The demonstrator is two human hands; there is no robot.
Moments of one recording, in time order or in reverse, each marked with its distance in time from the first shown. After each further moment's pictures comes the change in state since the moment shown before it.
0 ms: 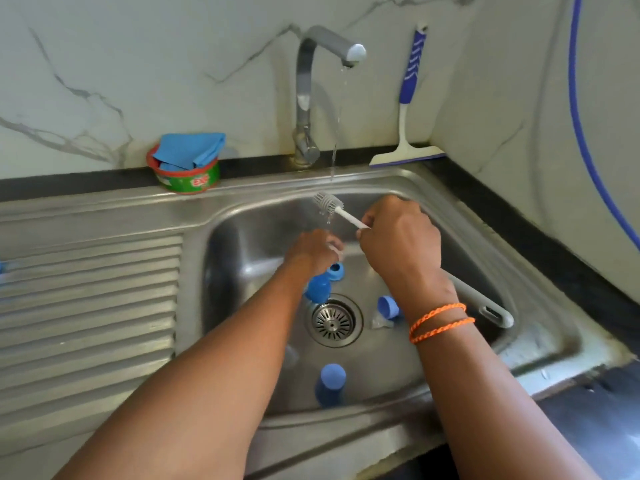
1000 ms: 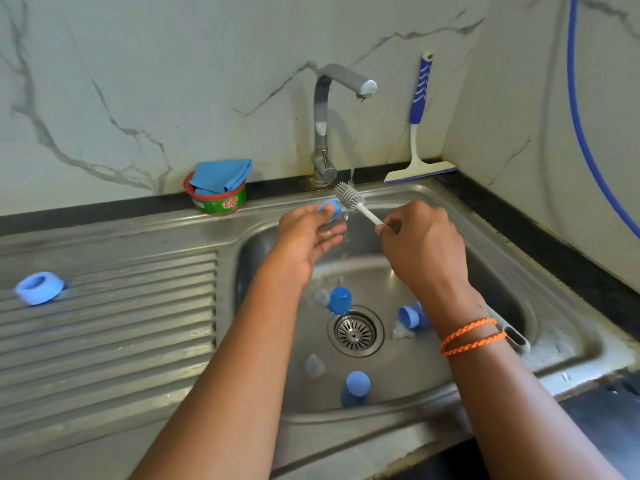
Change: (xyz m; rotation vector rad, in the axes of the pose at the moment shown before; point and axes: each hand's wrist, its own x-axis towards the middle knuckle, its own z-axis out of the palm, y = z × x) left_hand -0.079 0.035 -0.081 -1.316 0.203 -0.057; right_hand -0.013 -0.004 -0.022 0.184 0.111 -0.013
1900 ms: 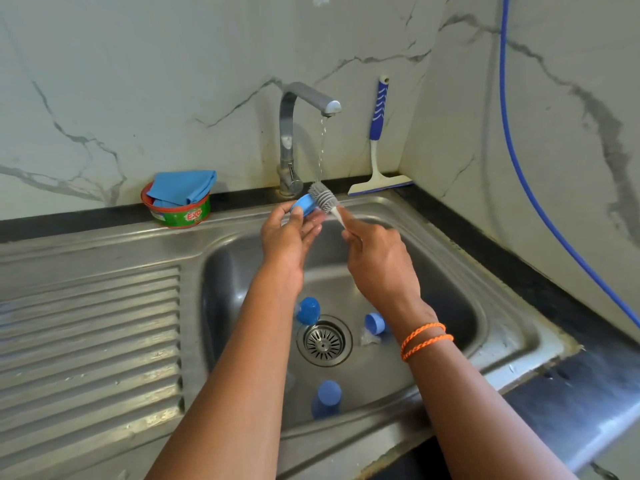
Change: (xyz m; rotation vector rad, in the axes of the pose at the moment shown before) left_hand 0.006 -0.010 0.032 -0.204 0.044 0.144; right_hand -0.002 0.013 0.020 0.120 -0.019 -0.168
